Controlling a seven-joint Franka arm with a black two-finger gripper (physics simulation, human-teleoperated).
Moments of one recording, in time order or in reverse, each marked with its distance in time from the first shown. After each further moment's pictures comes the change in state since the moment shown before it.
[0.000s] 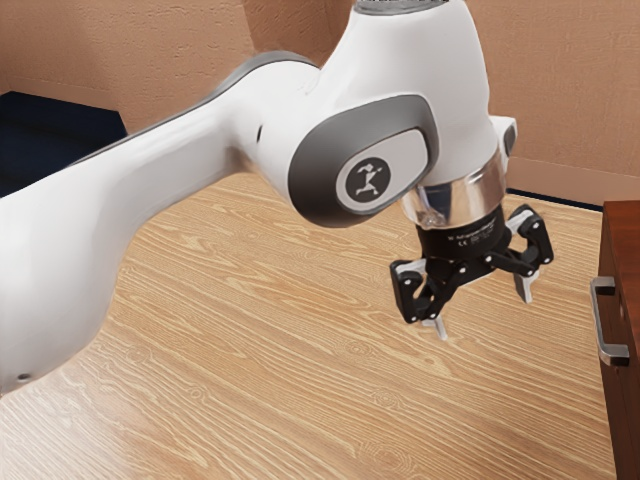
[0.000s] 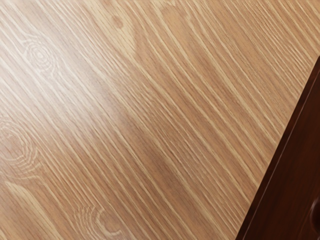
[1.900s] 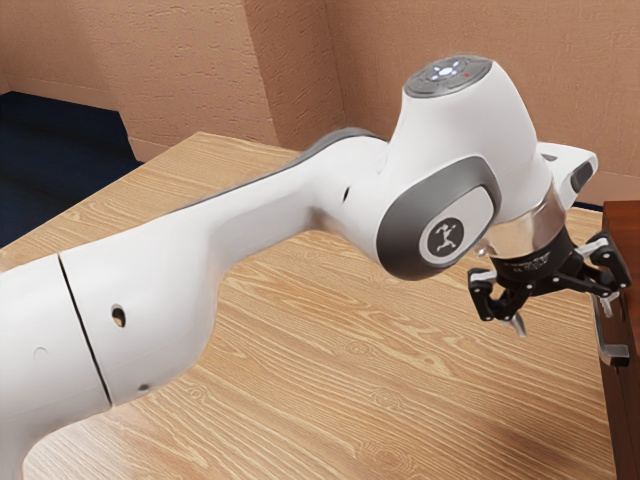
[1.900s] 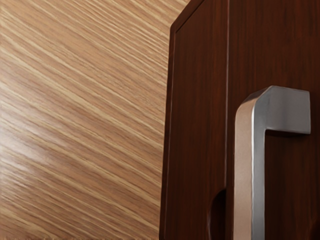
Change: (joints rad) arm 0.075 0.171 -0.060 0.033 -0.116 0.313 0.438
